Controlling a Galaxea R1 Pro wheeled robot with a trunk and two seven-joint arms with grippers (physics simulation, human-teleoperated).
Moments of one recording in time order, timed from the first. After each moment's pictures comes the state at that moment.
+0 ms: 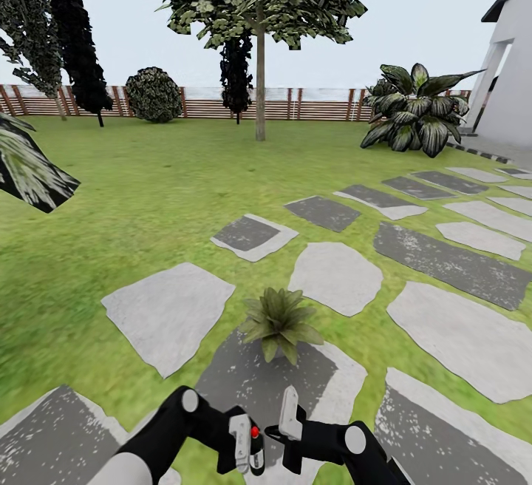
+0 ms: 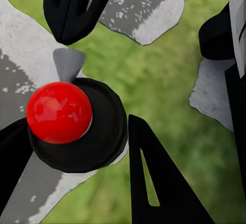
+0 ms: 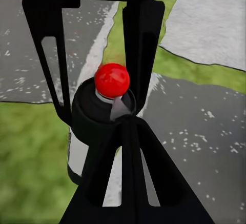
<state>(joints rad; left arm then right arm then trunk) -0.52 -0.10 -0.11 -0.63 -0.86 -0.19 -1.12 -0.32 0.11 0.06 -0.84 0.71 -0.33 0.86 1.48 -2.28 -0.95</state>
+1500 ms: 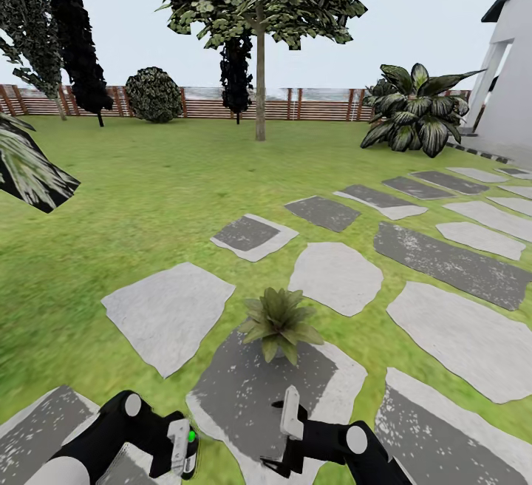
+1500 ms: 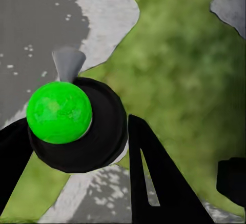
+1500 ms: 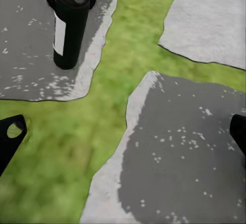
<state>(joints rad) -0.51 0.14 -0.10 -0.61 -0.87 -0.19 -1.12 -0.32 0.10 0.06 -0.84 0.72 -0.34 0.86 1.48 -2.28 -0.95</state>
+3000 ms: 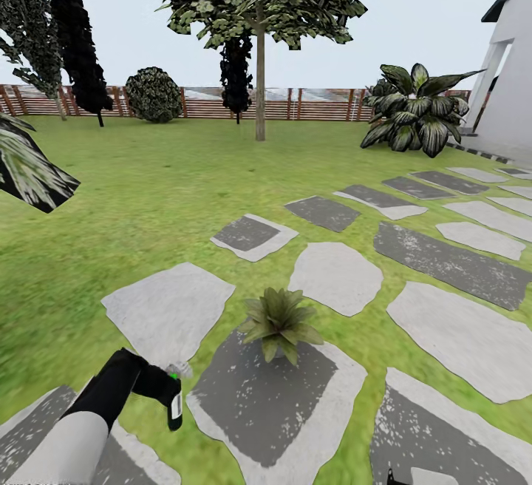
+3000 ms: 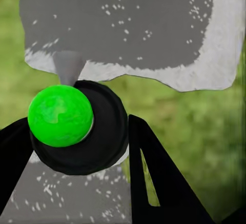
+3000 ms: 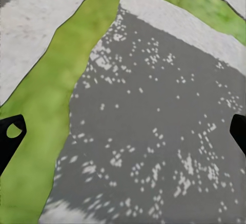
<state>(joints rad) -0.65 0.06 0.28 -0.66 -0.87 0.51 -0.95 -0.32 -0.04 -0.38 -0.19 0.31 -0.42 -0.24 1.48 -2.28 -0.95</state>
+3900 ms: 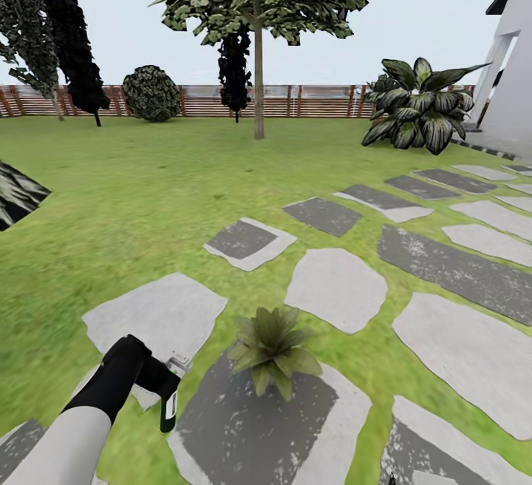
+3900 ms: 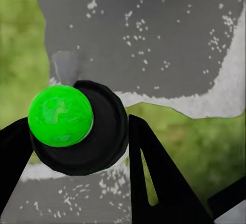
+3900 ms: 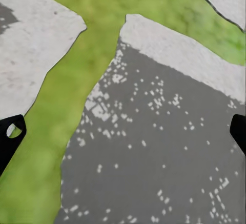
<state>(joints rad) -0.65 0.06 0.18 -0.77 -0.92 0.72 -1.02 -0.32 -0.05 -0.39 -0.17 0.30 -0.42 -0.24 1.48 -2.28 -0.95</state>
